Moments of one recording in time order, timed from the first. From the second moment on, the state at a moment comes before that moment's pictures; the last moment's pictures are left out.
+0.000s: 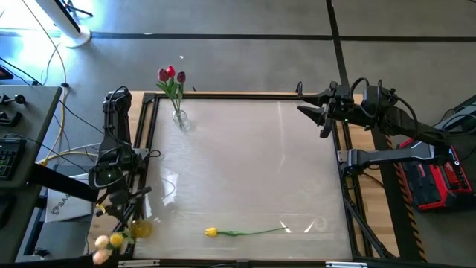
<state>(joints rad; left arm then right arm) -1.43 0.38 0.24 -0.19 -0.35 -0.21 -0.19 0.81 1.11 -0.33 0.08 0.16</state>
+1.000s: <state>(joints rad) -1.43 0.36 0.26 -0.44 -0.25 -0.39 -0.19 0.81 1.11 -0.33 0.08 0.16</state>
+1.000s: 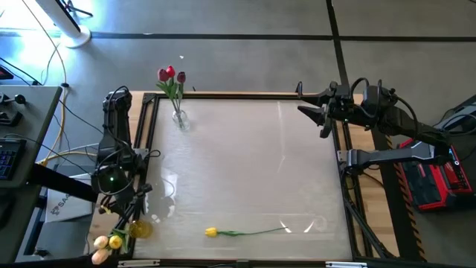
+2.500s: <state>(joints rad) -1.42 0.38 0.16 -0.14 -0.15 -0.59 -0.19 0.81 1.11 -0.33 0.08 0.16</state>
